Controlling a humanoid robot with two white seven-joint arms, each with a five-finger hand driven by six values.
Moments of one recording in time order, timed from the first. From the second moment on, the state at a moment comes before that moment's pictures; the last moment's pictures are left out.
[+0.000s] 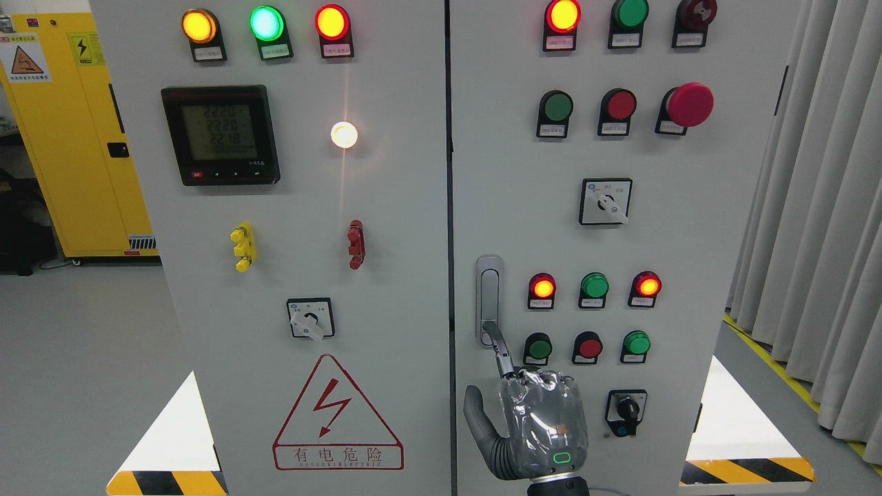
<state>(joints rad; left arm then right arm) 0.04 -0.10 -0.08 0.00 0.15 -0.04 0.10 -0.32 0.13 0.32 -1.61 1.42 0.14 -0.30</state>
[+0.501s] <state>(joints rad) 0.04 -0.10 -0.08 0.00 0.15 -0.04 0.10 -0.32 0.13 0.32 -1.61 1.42 0.14 -0.28</state>
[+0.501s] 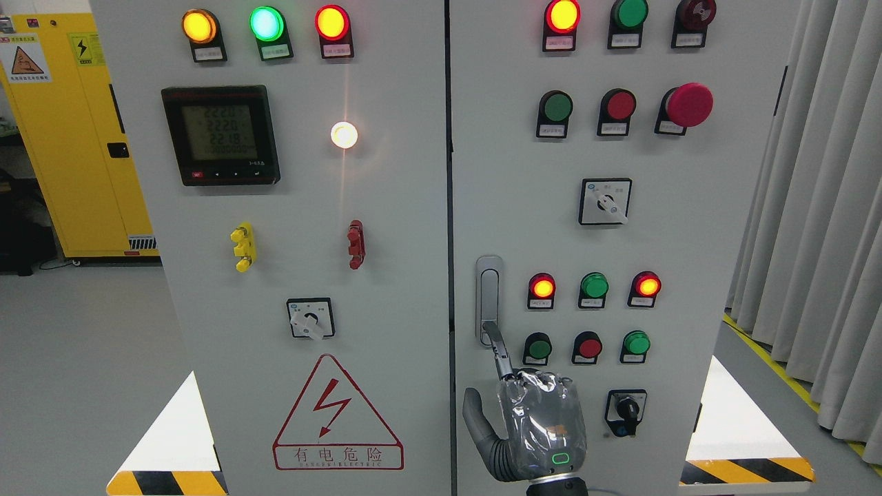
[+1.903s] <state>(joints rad) 0.04 -0.10 -0.08 0.00 0.15 -0.04 0.10 -0.31 0.13 0.33 -1.60 1.42 0.14 -0.27</state>
